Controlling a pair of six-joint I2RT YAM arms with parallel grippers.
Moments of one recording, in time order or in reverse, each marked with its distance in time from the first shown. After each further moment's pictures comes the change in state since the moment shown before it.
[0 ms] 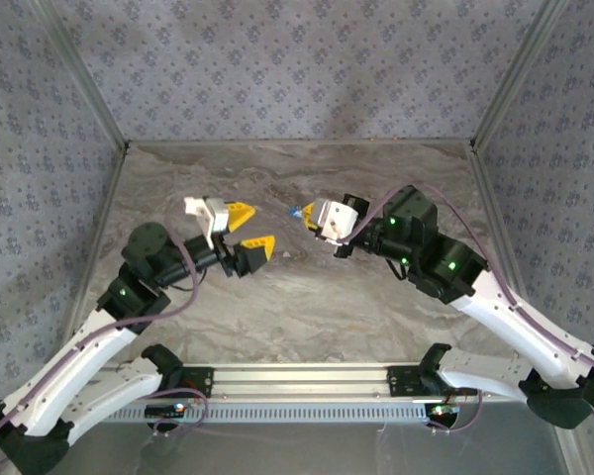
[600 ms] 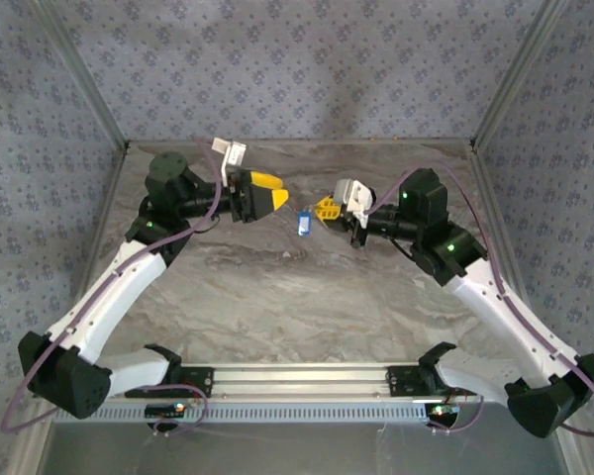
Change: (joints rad) left arm 0.188 0.430 0.284 0.138 0.527 -0.433; right arm -0.303 0.048 -0.075 0.077 -0.448 0.163
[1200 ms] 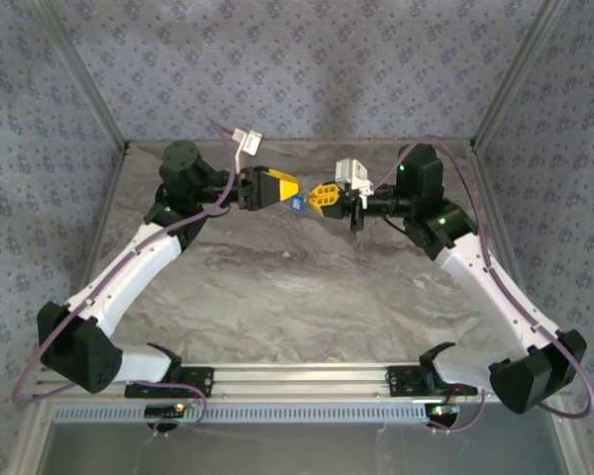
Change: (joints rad) left arm -0.035 0.130 0.069 0.189 0.159 -0.247; right arm -0.073 0.137 0.119 0.037 -0.290 0.047
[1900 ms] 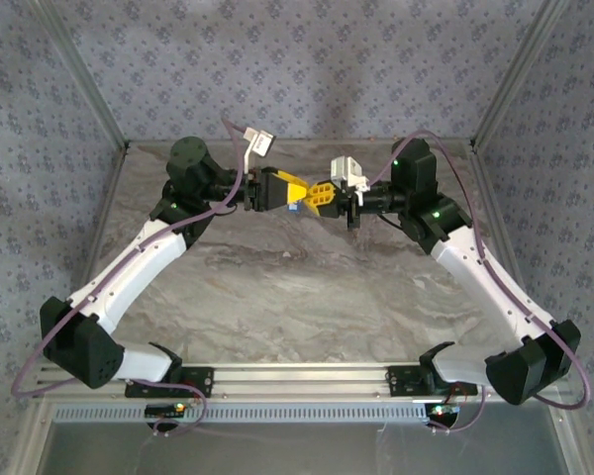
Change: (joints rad) left arm -0.047 0.022 0.051 -0.026 0.037 0.010; right arm 0.007 0.044 0.029 -0.002 -0.045 -0.001
